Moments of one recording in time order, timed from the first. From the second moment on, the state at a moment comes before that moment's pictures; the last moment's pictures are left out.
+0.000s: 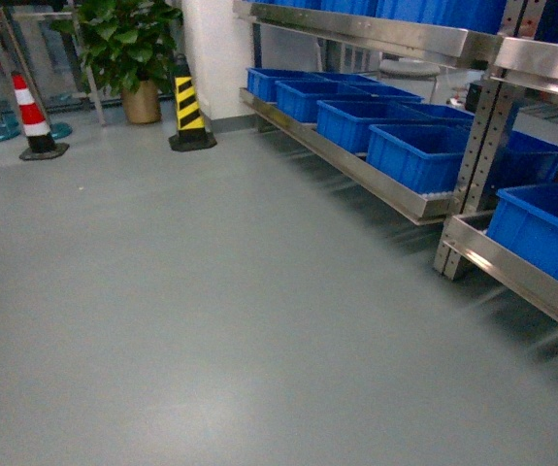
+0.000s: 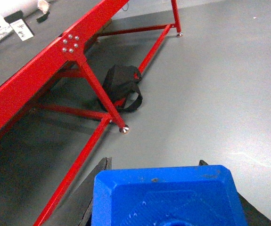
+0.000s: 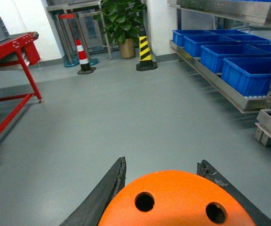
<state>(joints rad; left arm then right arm) -0.27 1.06 0.40 -0.06 -1.15 -0.34 -0.32 0.40 0.11 0.15 -0.64 0.05</state>
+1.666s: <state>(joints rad) -0.27 1.06 0.40 -0.06 -1.15 -0.34 -0.32 0.40 0.11 0.15 -0.64 0.05</state>
